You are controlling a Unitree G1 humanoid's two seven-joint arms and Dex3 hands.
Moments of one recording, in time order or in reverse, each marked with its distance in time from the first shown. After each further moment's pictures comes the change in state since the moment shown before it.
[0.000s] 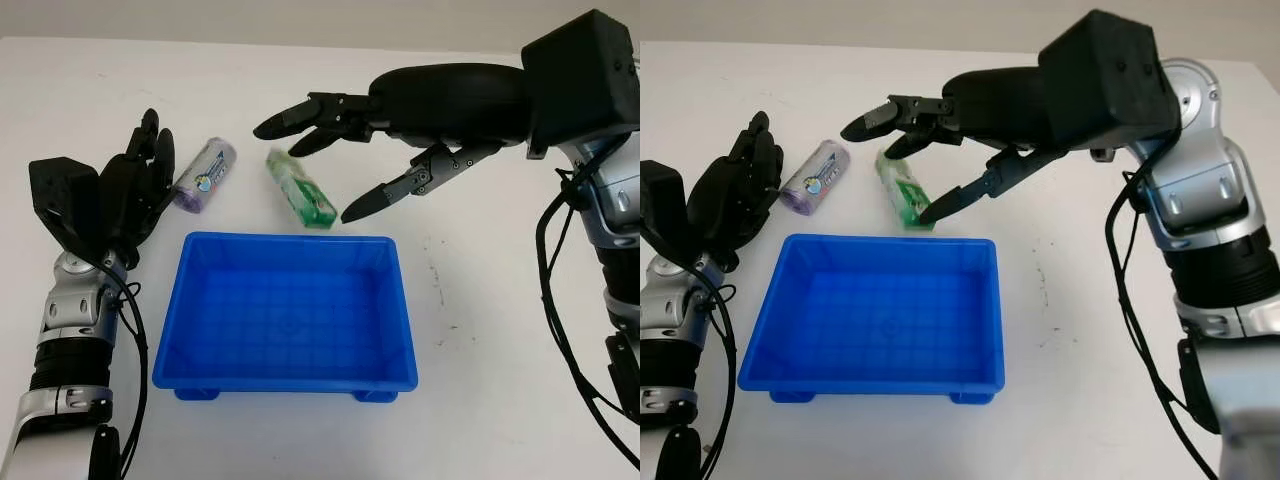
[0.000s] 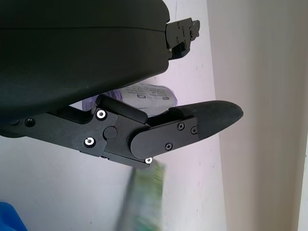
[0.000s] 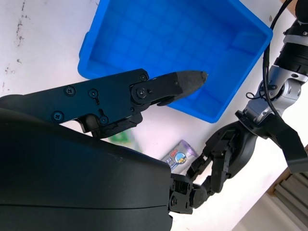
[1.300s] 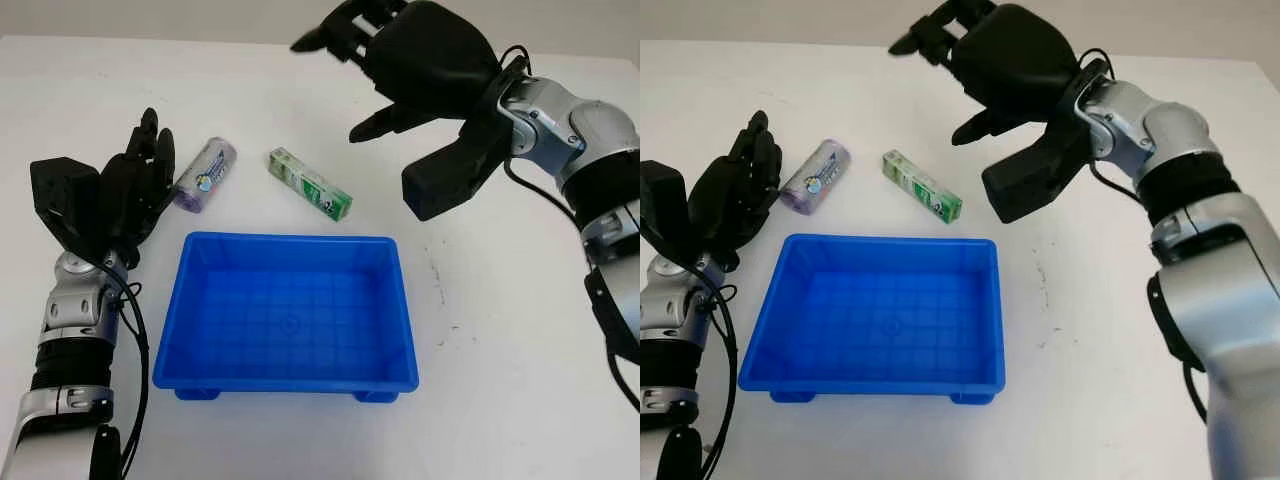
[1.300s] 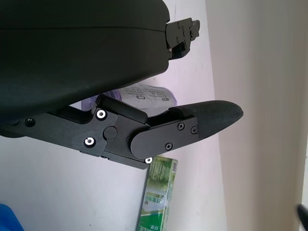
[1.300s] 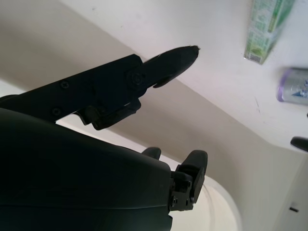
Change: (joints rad) left arm 0.005 -0.007 -0.001 -0.019 0.008 -0.006 0.014; right arm -0.436 0.059 0.498 1.103 -1.252 -0.992 -1.677
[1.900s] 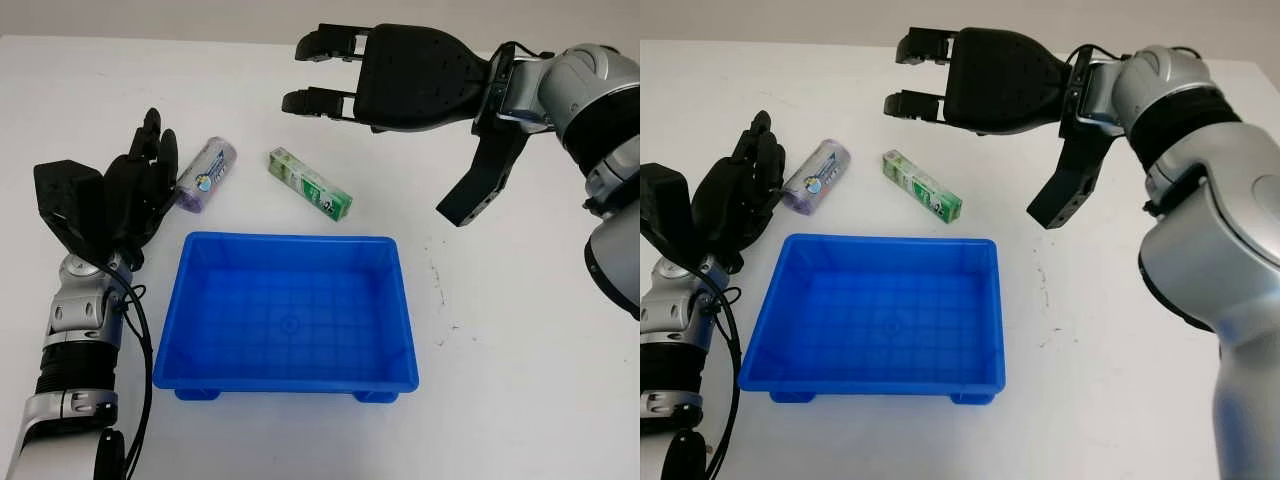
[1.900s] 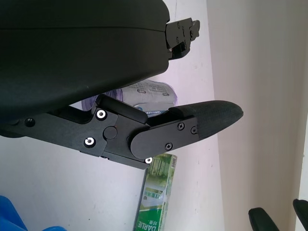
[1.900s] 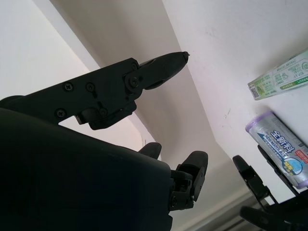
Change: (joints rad) left arm 0.009 -0.026 0.000 -0.009 0.000 0.013 0.019; right arm -0.196 0.042 0.433 0.149 -0.399 0.126 -0.581
